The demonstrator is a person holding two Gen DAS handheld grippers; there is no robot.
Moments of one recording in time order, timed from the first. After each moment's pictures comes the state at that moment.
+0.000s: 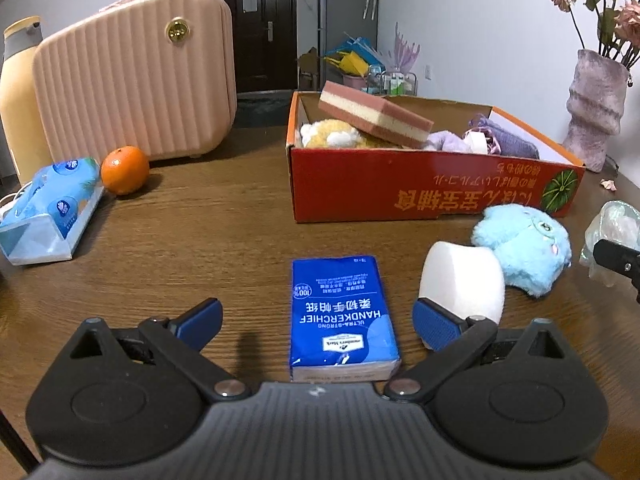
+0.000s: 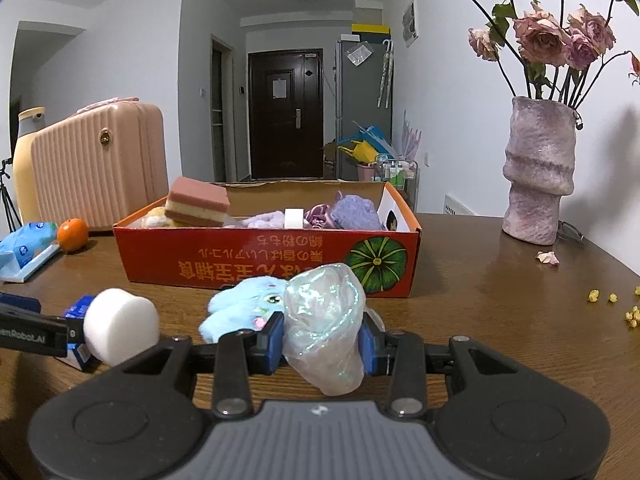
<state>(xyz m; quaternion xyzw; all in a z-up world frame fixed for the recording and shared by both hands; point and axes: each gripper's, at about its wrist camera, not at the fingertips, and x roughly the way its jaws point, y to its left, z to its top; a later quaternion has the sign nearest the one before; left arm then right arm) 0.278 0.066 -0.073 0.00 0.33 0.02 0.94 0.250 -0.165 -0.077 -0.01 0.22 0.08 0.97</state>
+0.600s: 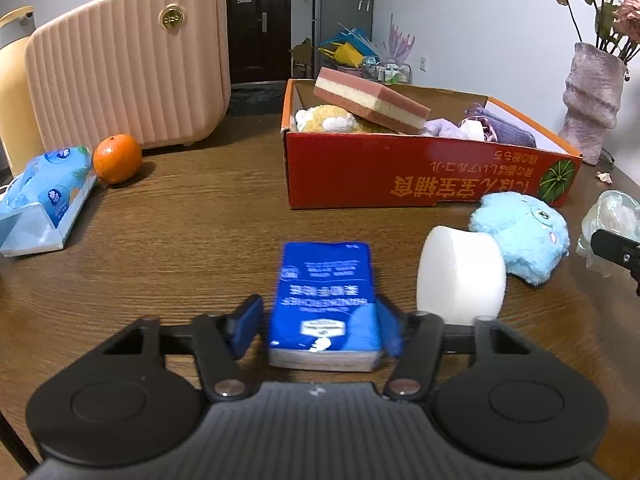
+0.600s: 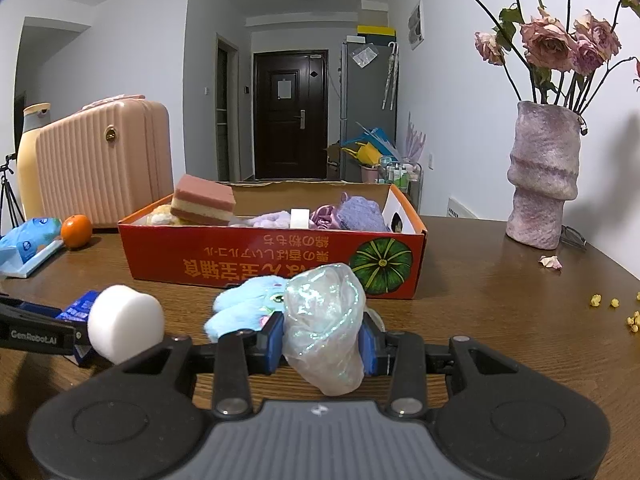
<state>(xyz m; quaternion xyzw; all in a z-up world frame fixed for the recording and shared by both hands) 0.278 0.067 -0.078 0.00 0.34 0.01 0.94 0.249 -0.162 -0.077 -0.01 0.22 0.08 0.97</state>
